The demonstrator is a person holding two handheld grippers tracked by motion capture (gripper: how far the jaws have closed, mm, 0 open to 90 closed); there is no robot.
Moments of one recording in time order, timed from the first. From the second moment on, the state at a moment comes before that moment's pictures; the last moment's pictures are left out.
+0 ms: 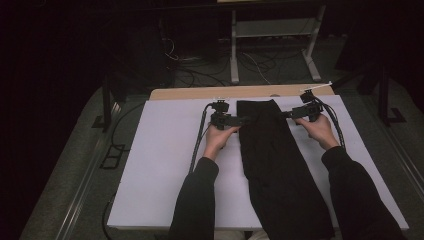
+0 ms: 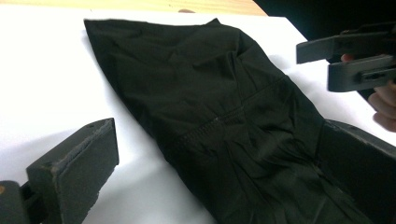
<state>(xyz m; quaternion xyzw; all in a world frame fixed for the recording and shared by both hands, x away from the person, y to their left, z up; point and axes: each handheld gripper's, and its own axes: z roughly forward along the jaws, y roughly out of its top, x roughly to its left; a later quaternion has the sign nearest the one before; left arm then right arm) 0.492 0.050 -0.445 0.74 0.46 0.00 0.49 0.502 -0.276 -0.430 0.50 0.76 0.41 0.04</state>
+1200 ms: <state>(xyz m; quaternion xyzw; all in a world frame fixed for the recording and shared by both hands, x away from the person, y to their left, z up) 0.495 0.039 -0.459 0.74 0.49 0.00 0.45 0.511 -0.265 -0.455 0.53 0.76 0.39 0.04</state>
